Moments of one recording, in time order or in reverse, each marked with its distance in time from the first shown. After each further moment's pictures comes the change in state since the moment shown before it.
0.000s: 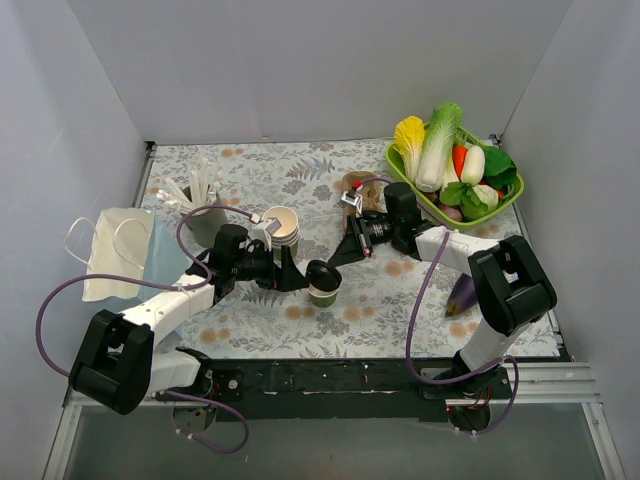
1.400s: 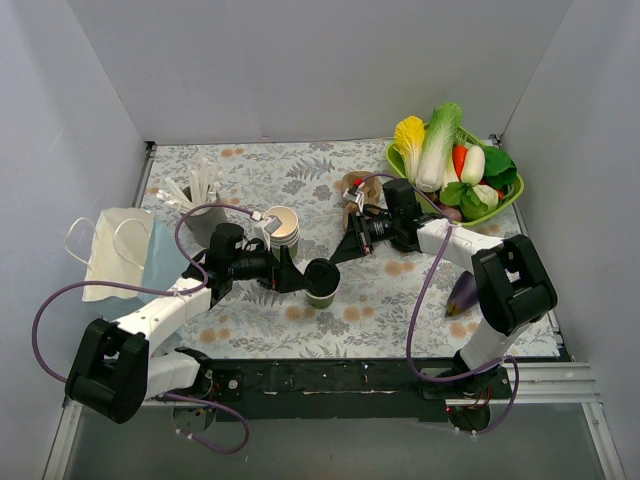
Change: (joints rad) left arm 0.005 -0.048 -0.006 0.052 0.120 -0.004; right arm -0.014 0.001 0.081 -0.271 0.085 -0.250
